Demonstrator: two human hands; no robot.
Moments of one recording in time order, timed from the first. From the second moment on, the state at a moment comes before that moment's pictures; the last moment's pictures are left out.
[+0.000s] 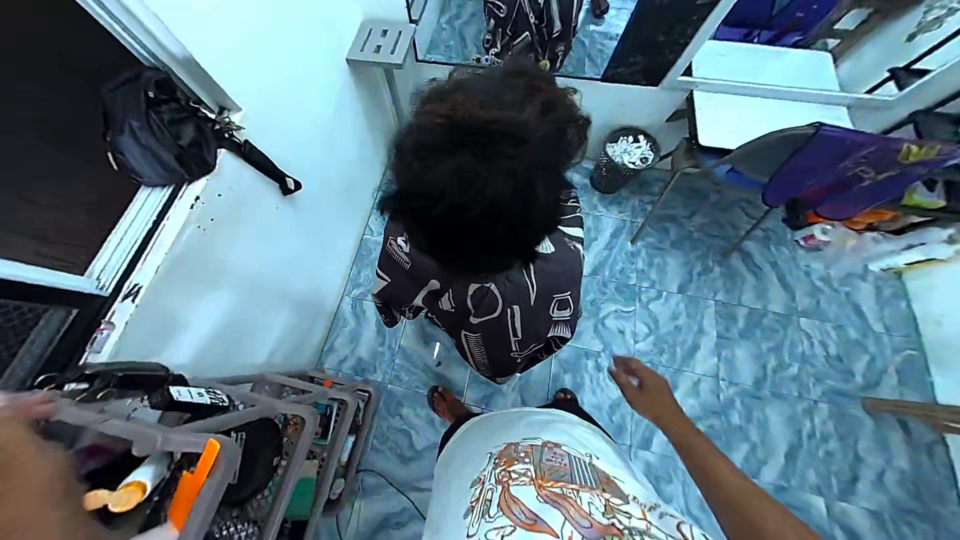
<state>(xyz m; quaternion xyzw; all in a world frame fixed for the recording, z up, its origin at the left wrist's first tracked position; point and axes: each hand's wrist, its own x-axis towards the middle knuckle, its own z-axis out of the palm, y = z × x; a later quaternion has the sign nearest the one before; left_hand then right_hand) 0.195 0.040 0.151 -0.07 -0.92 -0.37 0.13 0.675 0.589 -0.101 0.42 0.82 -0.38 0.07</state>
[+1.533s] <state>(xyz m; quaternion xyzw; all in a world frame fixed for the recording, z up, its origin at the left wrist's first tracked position) 0.434 0.589 0.090 -0.19 -0.53 -0.69 -0.46 0.494 0.909 0.026 -0.05 0.60 -0.65 0.47</state>
